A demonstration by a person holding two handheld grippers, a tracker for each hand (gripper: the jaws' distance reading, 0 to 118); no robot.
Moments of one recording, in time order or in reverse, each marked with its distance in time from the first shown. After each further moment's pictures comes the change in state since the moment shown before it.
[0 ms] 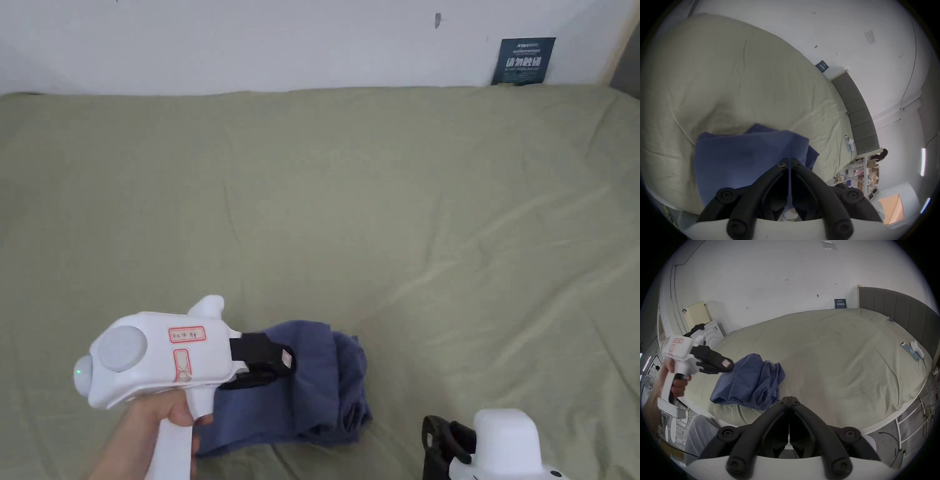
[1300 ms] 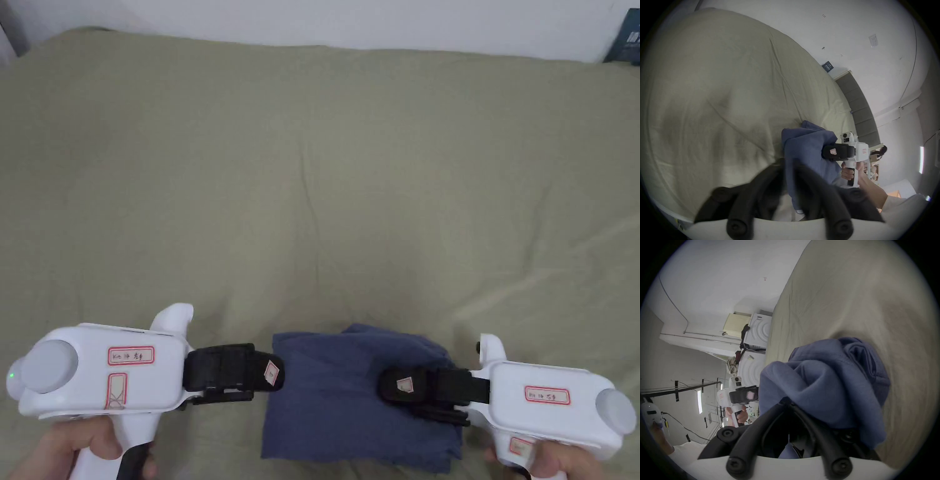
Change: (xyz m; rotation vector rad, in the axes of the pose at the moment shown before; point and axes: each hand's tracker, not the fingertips) left arm -0.116 0.016 0.094 -0.035 -0.011 -0.043; right arm 0.034 0.044 -0.226 -0.507 0.875 -0.472
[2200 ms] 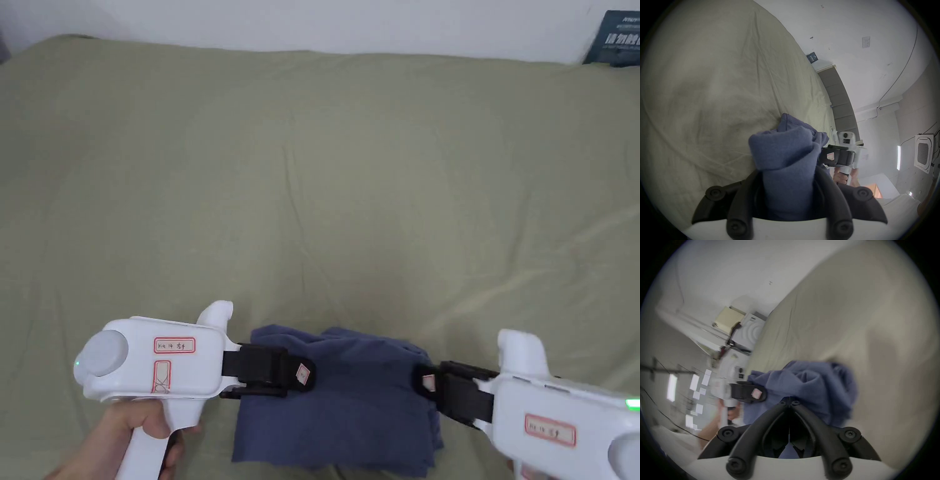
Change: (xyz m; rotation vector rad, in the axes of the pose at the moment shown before) left arm 0.014 0.026 -0.048 -0.032 -0.133 -0.026; right arm -0.100 -0.040 0.034 0.271 -0.618 0.476
